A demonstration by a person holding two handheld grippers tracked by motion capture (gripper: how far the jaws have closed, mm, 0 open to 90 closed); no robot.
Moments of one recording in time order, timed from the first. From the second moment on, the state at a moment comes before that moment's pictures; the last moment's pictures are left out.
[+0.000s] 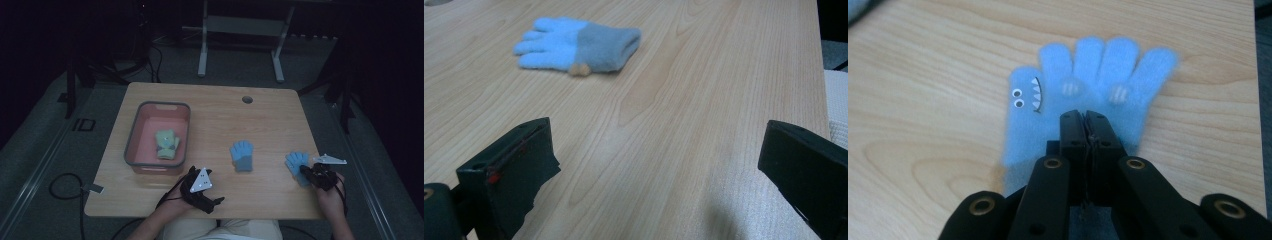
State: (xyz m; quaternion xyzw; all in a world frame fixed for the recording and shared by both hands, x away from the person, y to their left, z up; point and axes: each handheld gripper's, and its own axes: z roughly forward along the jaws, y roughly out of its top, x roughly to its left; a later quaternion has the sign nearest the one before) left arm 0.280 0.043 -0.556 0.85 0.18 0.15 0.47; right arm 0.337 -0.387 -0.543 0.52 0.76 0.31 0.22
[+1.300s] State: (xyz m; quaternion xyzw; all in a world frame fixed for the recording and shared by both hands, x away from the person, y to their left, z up) left arm 0.278 0.042 -0.555 0.85 0.18 0.15 0.47; right arm 0.372 -0.267 -0.547 0.62 0.68 0.31 0.25
